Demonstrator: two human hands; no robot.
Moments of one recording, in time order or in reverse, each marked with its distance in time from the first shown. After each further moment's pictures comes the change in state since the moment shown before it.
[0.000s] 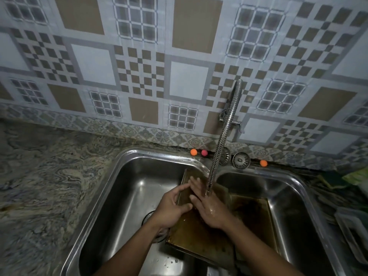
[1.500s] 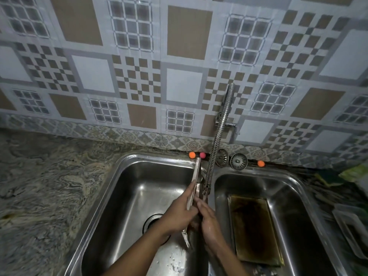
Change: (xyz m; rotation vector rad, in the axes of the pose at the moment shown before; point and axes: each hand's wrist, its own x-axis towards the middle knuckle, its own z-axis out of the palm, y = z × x) left_hand -0.008 0.014 0.023 0.385 -0.077 0.076; right_hand -0.043 -0.063 0.020 1.110 0.314 0.358
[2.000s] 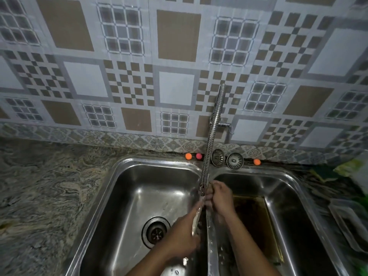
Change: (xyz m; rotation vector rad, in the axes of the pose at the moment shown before) left_hand -0.032 0.001 0.027 0.300 -0.109 0.025; right_hand 0.057 -0.033 -0.037 0.063 0.336 0.099
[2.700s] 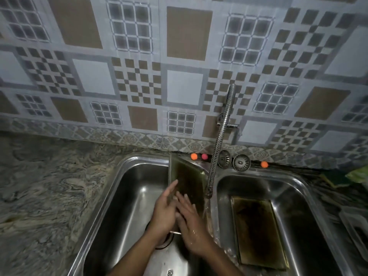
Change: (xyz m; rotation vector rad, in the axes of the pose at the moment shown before) left_hand 0.017 -0.015 -0.047 -0.651 0.471 -0.108; right_hand -0.046 0.069 0.041 -0.717 -0.527 -0.625
